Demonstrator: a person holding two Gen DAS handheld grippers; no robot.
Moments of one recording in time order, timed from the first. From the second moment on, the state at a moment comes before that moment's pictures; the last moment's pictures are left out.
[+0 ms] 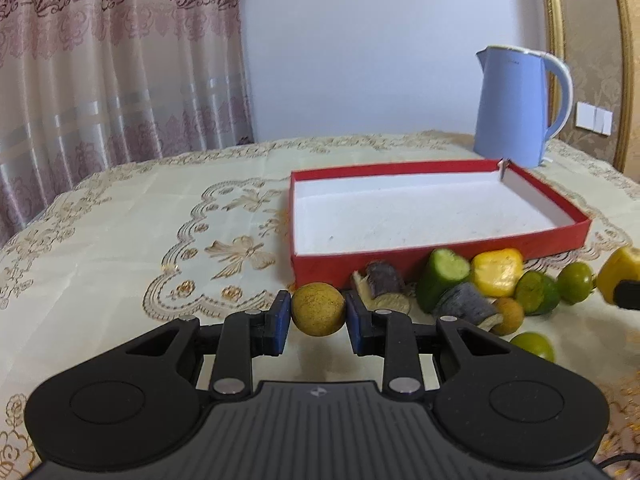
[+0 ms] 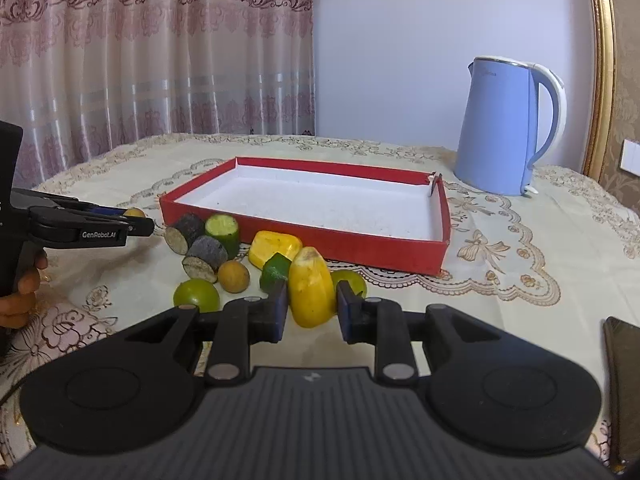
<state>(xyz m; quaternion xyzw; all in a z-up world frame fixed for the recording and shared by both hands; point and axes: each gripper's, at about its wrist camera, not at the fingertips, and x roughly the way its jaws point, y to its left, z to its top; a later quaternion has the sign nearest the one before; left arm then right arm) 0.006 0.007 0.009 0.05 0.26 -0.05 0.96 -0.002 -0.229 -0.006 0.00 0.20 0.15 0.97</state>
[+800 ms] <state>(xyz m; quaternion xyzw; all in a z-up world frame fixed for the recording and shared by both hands) 0.100 -0.062 0.029 0.10 0.26 -0.03 0.96 0.000 -0.244 -0.003 0.02 0.18 0.15 0.97</state>
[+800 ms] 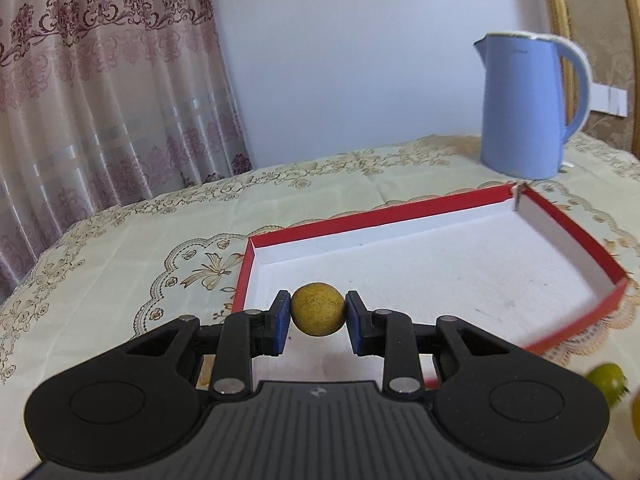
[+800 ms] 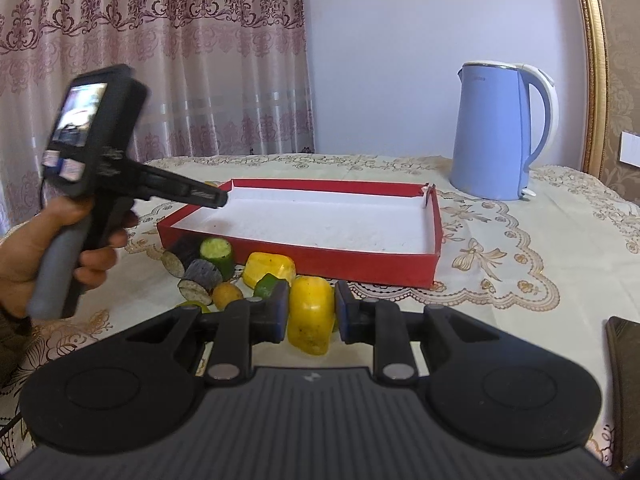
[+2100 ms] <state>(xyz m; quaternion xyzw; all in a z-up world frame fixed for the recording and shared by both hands) 0.148 -0.058 0.027 0.09 0.31 0.06 0.95 0.040 -0.247 0.023 0.02 0.16 0.15 0.98</state>
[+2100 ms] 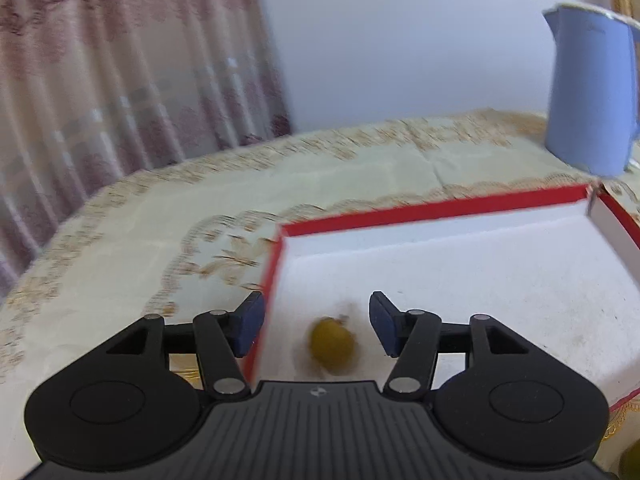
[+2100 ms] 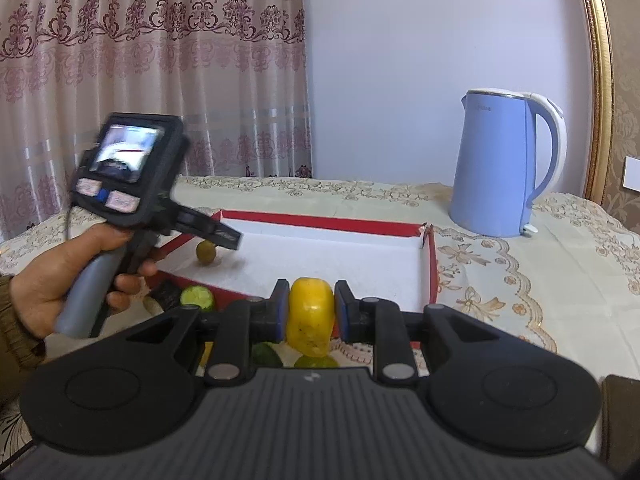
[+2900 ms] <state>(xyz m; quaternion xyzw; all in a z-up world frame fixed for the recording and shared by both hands) 0.031 0.007 0.011 0.02 0.29 0.09 0.95 0.117 -0.249 0.037 0.01 0.17 0.13 0.98</state>
